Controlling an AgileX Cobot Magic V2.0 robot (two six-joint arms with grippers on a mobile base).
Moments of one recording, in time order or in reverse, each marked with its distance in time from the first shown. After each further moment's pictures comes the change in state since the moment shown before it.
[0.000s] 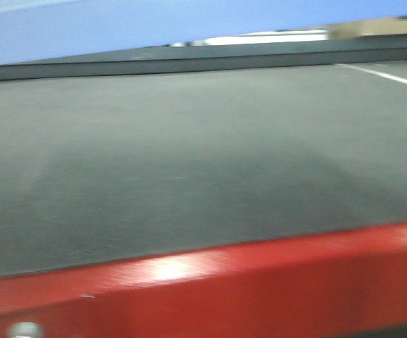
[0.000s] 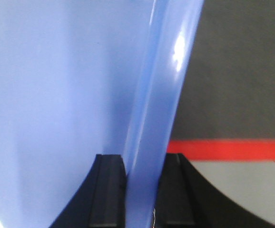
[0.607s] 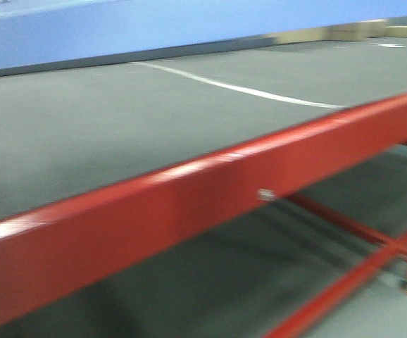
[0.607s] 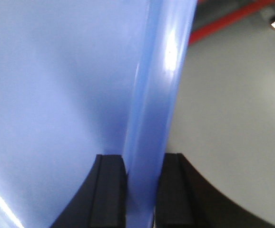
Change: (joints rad) left arm 0.000 0.000 0.002 -0.041 0.004 0.000; right arm -0.004 0.000 0.000 -0.018 0.000 -0.002
